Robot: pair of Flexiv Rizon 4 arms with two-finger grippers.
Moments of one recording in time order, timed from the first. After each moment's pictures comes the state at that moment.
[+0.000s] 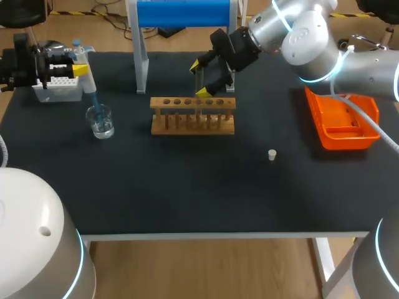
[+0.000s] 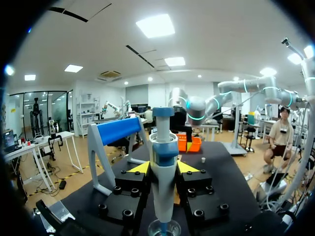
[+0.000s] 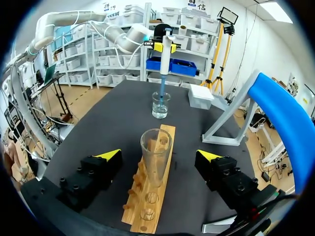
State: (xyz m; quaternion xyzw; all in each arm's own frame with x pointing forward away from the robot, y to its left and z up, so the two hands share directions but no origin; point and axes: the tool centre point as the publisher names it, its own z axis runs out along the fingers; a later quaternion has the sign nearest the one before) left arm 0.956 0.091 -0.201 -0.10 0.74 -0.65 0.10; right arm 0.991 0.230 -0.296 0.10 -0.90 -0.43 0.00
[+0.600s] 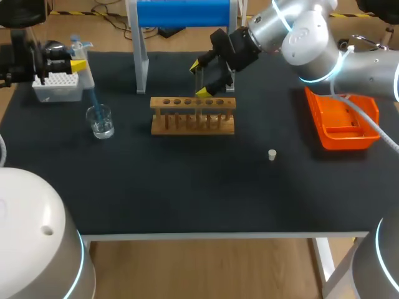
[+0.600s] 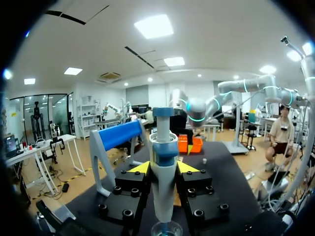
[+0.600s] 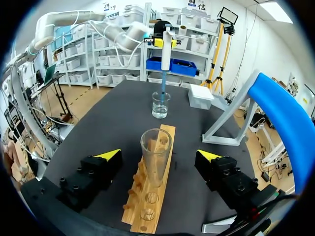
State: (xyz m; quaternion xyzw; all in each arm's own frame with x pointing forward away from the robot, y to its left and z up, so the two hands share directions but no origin) left arm 0.956 0.092 -0.183 -0.10 0.75 -0.65 0.11; right arm 0.991 0.230 -0.296 0.10 -0.90 -0.43 0.00
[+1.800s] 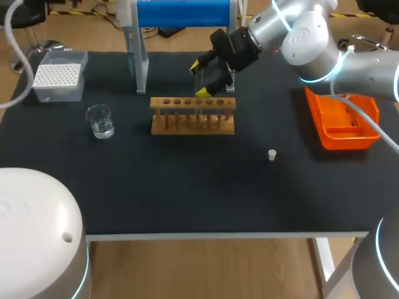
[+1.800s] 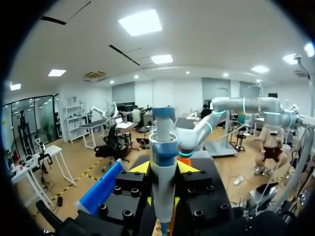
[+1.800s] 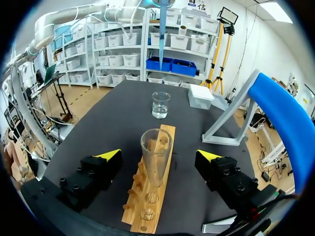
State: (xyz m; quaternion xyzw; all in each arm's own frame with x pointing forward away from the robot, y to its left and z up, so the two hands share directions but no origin) left arm 0.956 -0.043 -0.002 -0.05 0.77 -0.64 0.07; right arm 0.991 0.230 -0.296 0.10 -0.90 -0.43 0.00
